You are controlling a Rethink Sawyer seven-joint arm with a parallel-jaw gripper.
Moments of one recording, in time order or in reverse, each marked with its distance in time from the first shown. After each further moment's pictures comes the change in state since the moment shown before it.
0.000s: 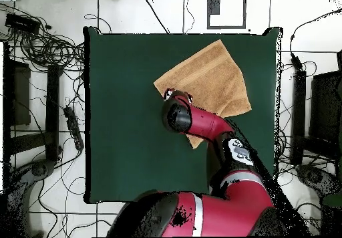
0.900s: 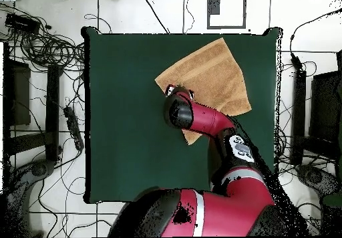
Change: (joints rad) arm -0.002 0.017 0.002 -0.047 -0.012 -0.001 0.000
